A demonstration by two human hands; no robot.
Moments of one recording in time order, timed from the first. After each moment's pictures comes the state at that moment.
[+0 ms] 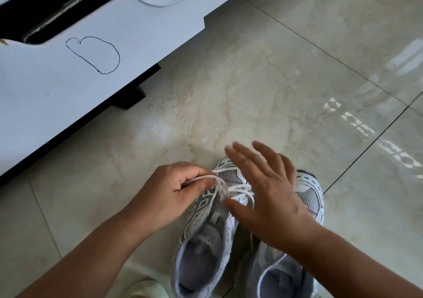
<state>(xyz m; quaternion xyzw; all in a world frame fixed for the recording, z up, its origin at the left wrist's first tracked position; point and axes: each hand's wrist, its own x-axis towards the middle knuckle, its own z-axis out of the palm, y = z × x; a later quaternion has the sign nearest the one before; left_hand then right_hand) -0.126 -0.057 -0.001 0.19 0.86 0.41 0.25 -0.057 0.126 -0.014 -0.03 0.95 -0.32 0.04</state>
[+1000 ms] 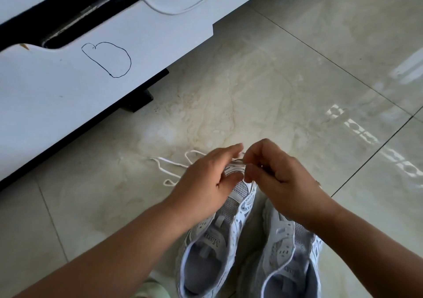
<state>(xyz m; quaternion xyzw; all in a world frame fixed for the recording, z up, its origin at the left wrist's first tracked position) -0.130 -0.013 0.004 0.24 0.88 0.36 0.20 -0.086 0.146 0.005 0.03 0.81 -0.57 0.09</state>
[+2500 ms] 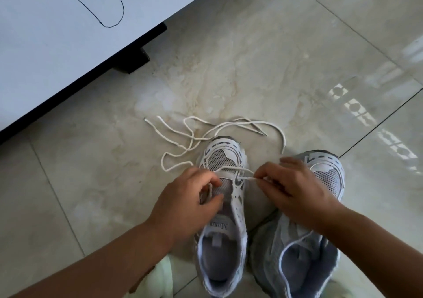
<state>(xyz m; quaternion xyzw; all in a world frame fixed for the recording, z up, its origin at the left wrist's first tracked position) -0.055 -0.060 -0.032 0.14 0.91 0.30 0.23 -0.028 0.163 -0.043 -0.09 0.93 -0.33 0.12</state>
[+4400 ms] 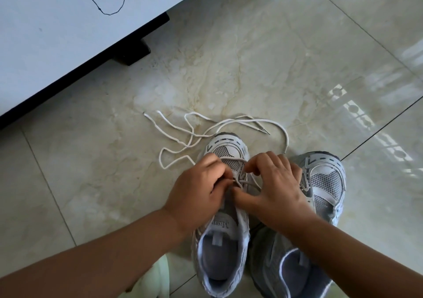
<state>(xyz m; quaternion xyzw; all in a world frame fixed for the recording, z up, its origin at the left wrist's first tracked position) -0.065 -0.043 -0.052 0.22 0.89 0.37 0.16 -0.030 0.116 -0.046 0.07 0.94 -0.31 0.14</state>
